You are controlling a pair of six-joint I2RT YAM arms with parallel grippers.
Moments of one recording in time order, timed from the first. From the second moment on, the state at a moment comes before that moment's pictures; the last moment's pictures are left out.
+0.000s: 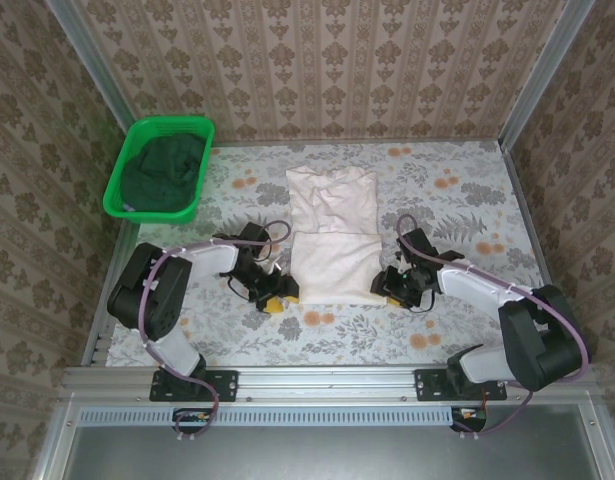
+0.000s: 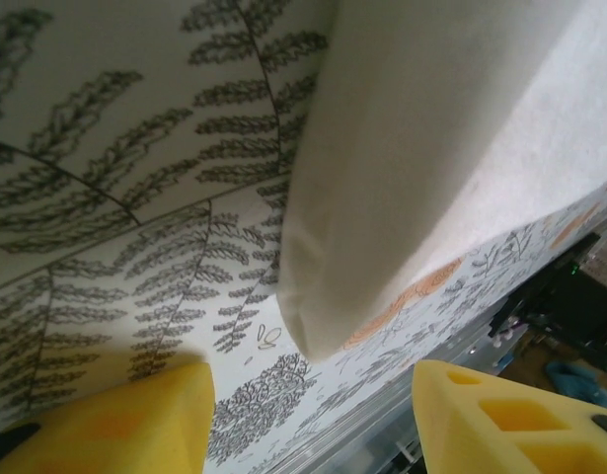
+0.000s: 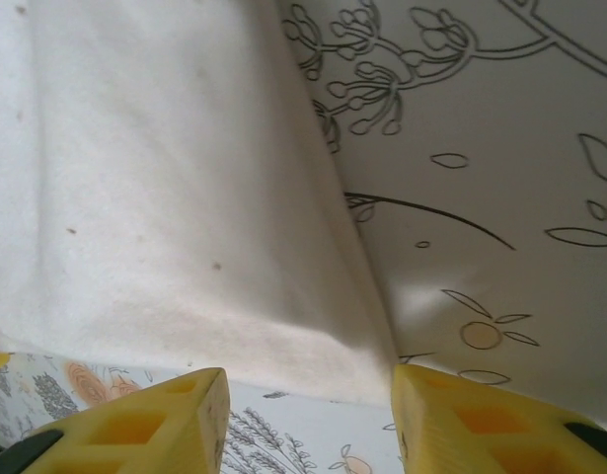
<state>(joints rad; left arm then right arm) -0.51 1.68 0.83 -0.63 0.75 -0.56 0.35 1.36 0.63 -0.51 -0.35 0.76</state>
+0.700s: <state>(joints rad) -0.52 1.75 0.88 -0.61 0.75 -0.66 0.35 1.46 0.66 -0.48 -0.37 0.75</state>
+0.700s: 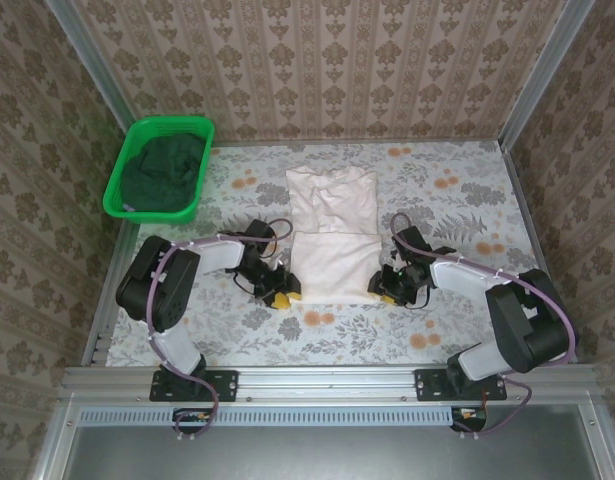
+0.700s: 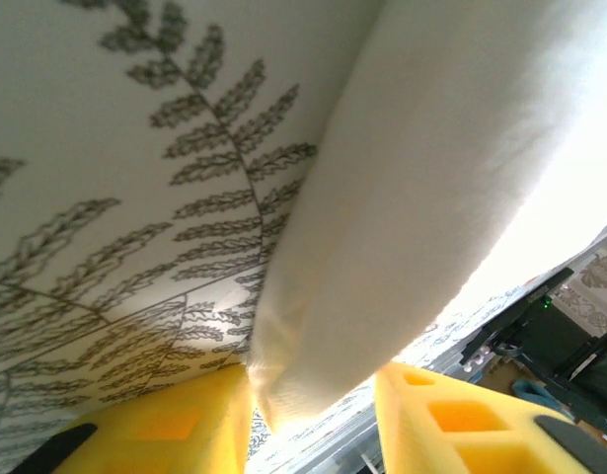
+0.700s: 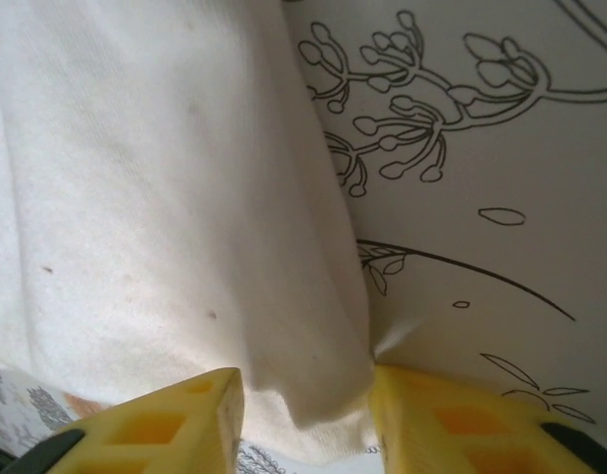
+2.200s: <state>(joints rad) -0.54 1.71 0.90 -0.78 0.63 -0.49 0.36 1.30 0.58 -0.59 -0.41 0.72</state>
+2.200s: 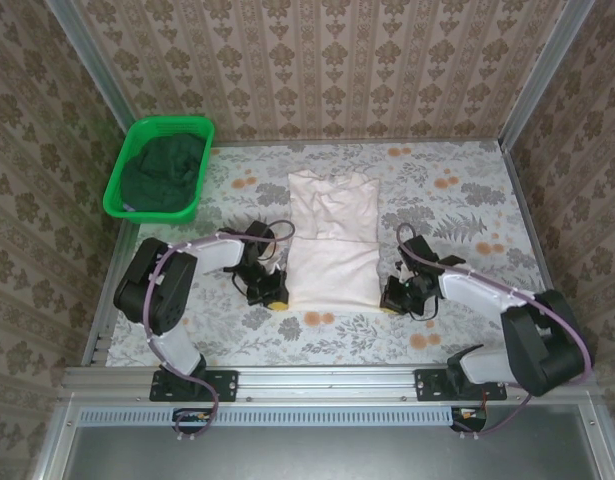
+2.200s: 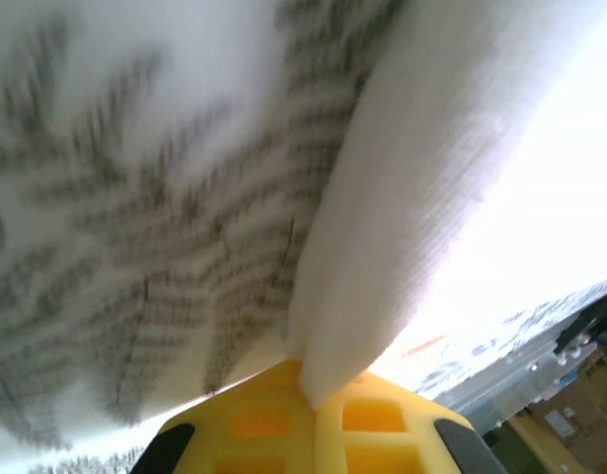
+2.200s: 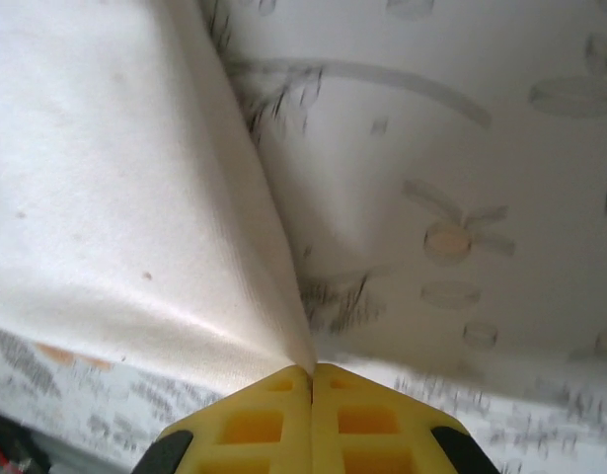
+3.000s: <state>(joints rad) -0.47 1.52 1.20 -0.93 0.82 -0.56 0.38 1.11 0.87 -0.78 -0.47 0.94</state>
